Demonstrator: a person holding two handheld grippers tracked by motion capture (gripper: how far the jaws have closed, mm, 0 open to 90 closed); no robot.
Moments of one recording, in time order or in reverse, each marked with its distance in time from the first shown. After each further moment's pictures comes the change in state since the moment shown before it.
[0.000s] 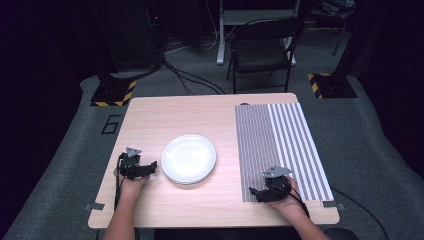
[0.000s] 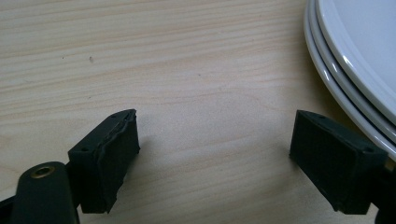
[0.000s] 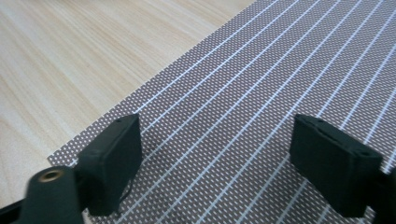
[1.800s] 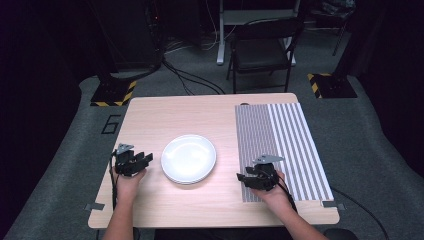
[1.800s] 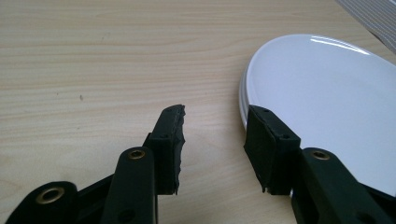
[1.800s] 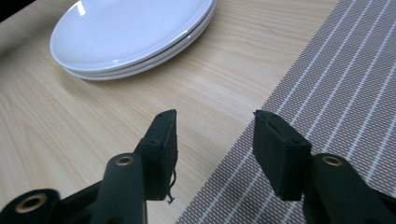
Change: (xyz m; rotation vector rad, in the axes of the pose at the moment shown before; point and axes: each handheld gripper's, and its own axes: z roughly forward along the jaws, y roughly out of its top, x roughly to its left) left arm -0.004 0.021 -0.039 -0.116 -0.123 -0.110; right arm 0.018 0.052 0.008 -0.066 0.098 0.200
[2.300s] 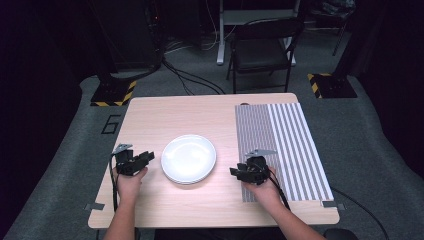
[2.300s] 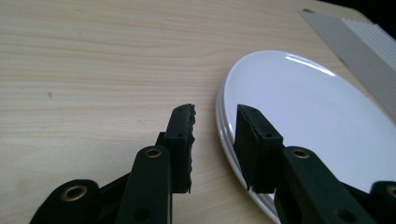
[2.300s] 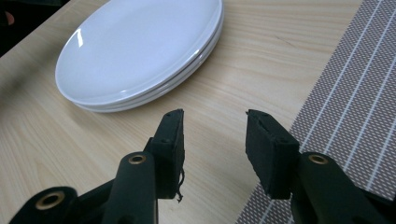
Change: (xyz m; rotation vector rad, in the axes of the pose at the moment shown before) left arm 0.003 0.000 0.003 -0.014 -0.116 -0.157; right arm 0.008 0.019 0.020 0.009 0.019 0.097
